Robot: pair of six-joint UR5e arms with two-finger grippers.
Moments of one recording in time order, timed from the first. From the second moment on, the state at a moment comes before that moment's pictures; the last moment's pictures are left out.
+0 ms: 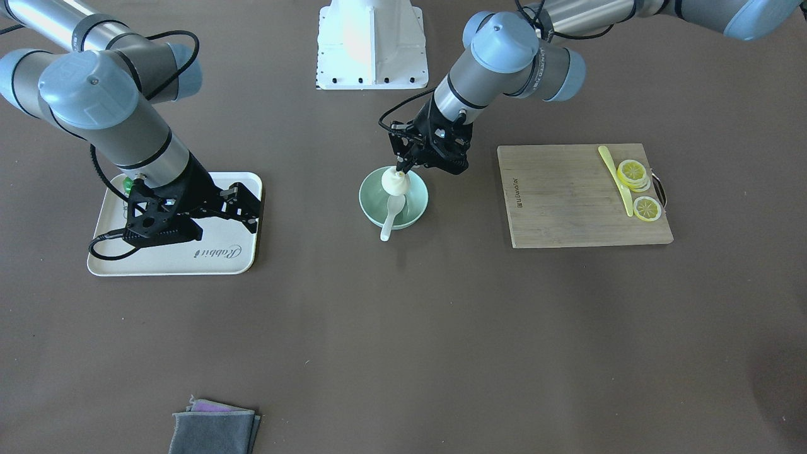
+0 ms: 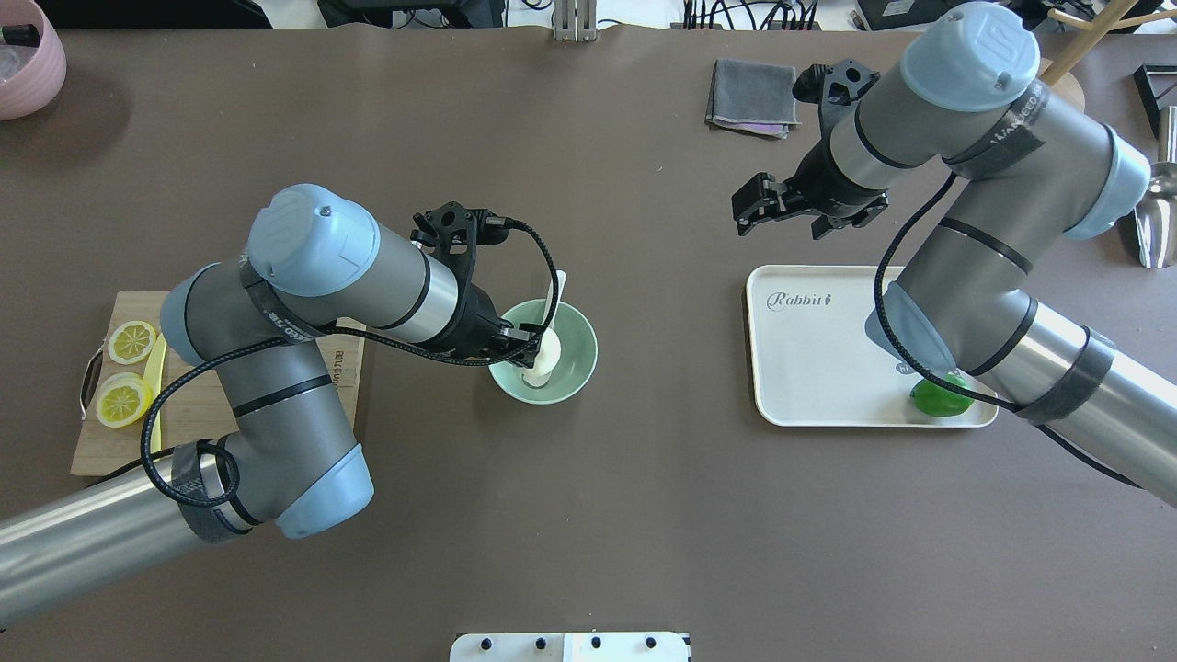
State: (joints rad) left arm -0.55 -2.16 -1.69 -2.05 -2.04 -1.16; right arm 0.86 -1.12 1.72 -1.37 2.14 0.98
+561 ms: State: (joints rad) left arm -0.57 -2.16 -1.69 -2.04 -2.02 -1.16; right arm 0.98 -1.28 1.79 -1.36 2.22 0.76
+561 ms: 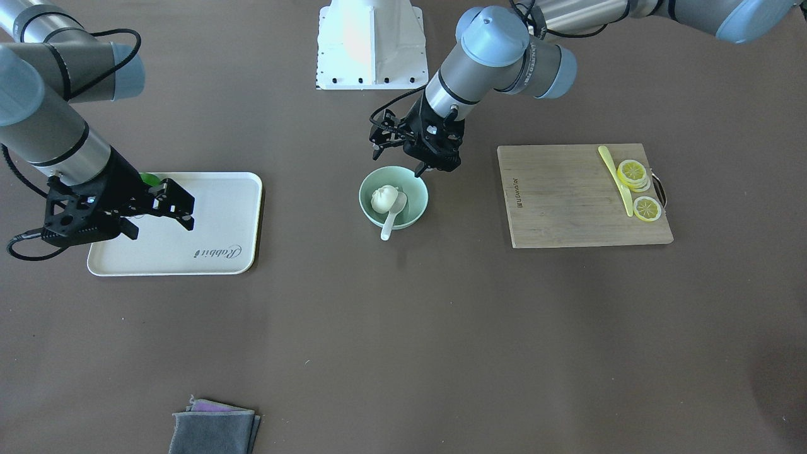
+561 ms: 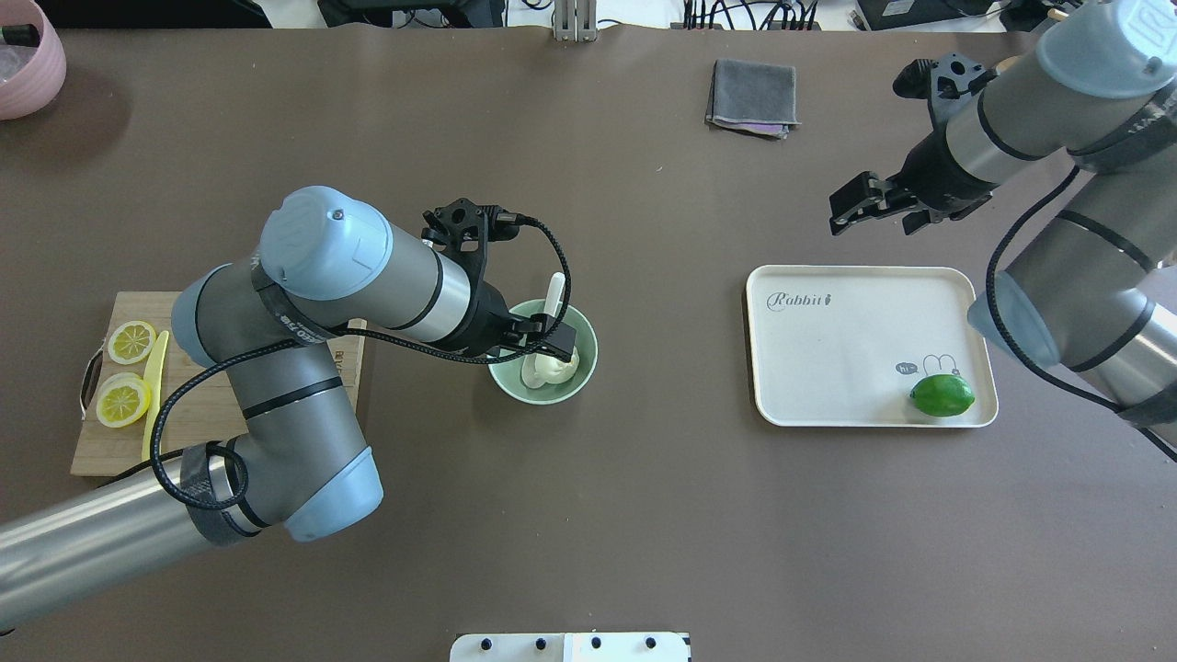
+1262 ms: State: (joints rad) left arm -0.86 -1.98 -1.98 -1.58 -2.02 -0.67; right arm 1.25 -1.62 1.79 -1.36 2.27 0.25
